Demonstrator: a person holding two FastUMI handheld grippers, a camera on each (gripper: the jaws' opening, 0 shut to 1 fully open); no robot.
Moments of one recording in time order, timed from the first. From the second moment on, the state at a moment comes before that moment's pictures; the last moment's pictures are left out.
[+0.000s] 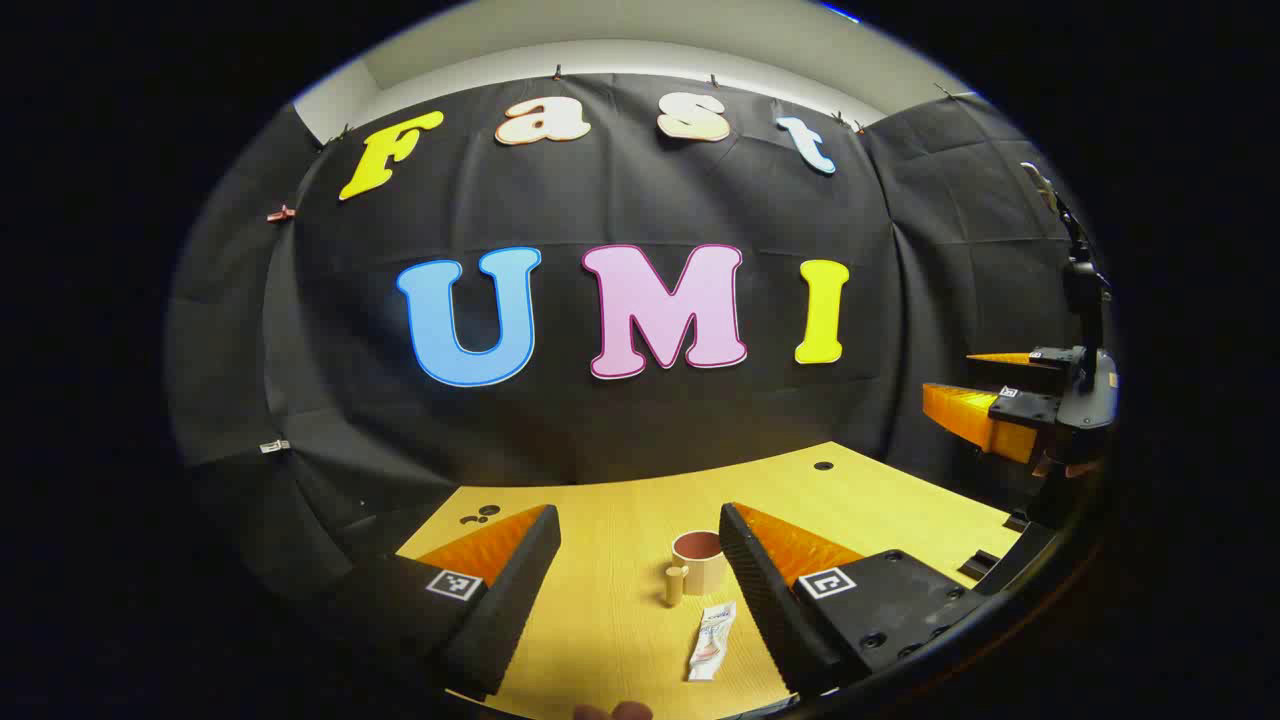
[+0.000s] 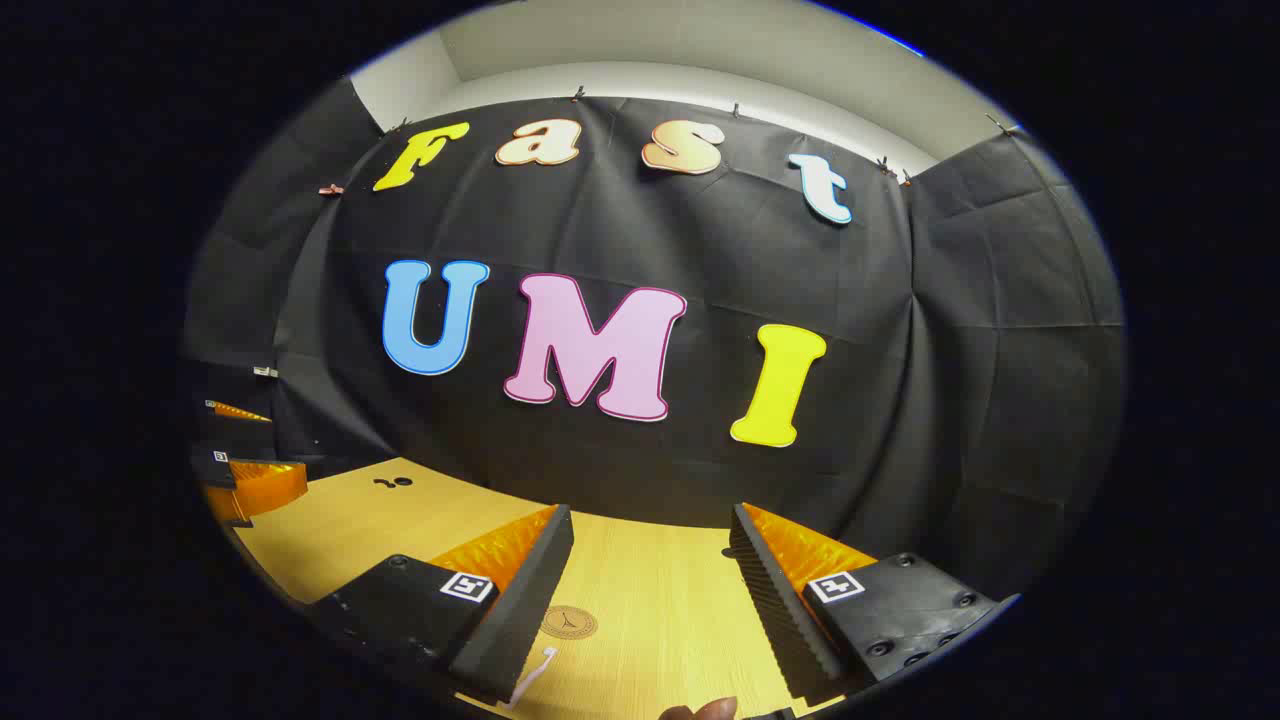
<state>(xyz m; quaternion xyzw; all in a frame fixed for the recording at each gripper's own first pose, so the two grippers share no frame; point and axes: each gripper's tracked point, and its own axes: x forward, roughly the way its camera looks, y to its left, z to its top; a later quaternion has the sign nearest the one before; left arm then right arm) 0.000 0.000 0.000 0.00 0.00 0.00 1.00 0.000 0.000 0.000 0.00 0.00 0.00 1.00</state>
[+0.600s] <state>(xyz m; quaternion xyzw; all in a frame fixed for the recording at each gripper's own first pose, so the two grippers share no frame) 0.010 -0.008 -0.007 0.00 0.01 0.00 1.00 0.004 -0.001 -0.012 0.00 0.00 0.01 1.00</state>
